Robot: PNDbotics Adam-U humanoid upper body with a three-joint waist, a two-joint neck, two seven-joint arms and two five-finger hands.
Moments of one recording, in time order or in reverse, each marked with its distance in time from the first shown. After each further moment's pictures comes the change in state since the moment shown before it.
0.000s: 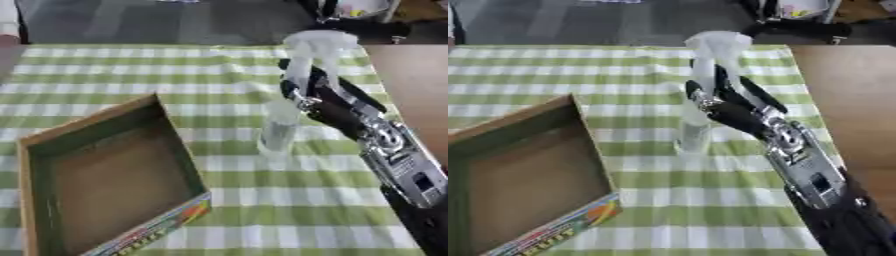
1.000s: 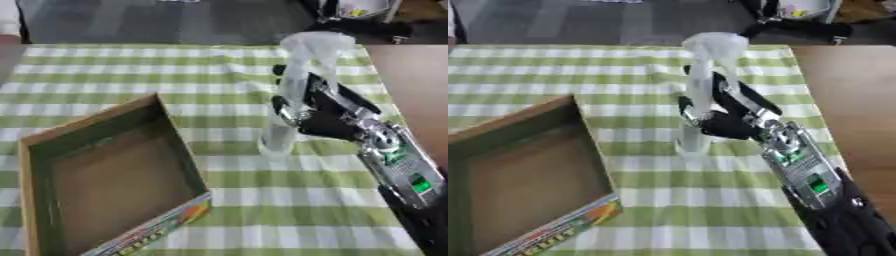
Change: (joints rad) left arm 0.000 0.000 0.000 0.000 0.000 0.004 -0.004; right arm 0.006 0.000 0.016 -0.002 0.045 0.000 0.045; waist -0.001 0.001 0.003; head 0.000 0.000
